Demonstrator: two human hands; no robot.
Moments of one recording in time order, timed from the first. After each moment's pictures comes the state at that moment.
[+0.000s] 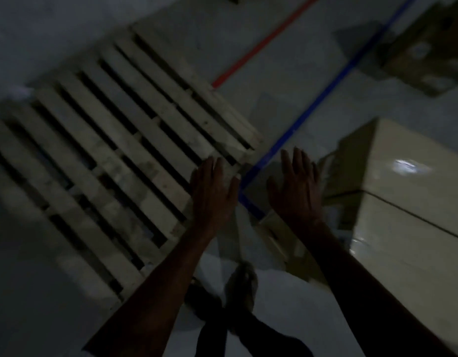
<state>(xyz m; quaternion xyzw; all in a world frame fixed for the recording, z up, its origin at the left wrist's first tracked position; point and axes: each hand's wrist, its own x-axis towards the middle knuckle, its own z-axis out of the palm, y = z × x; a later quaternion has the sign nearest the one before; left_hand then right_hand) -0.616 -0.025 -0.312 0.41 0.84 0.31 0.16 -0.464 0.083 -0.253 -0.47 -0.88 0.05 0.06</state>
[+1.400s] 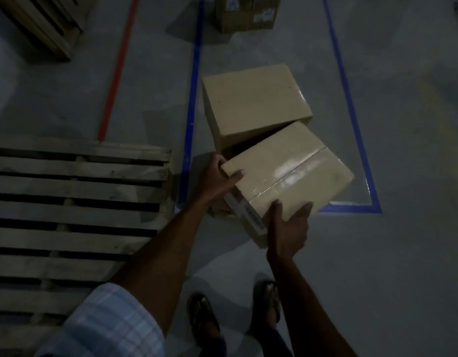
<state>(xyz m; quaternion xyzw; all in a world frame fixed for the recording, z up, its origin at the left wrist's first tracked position) -0.419 0.050 -0.249 0.56 0.62 0.24 0.48 -0.281 -0.075 -0.247 -0.89 -0.18 0.25 0.33</state>
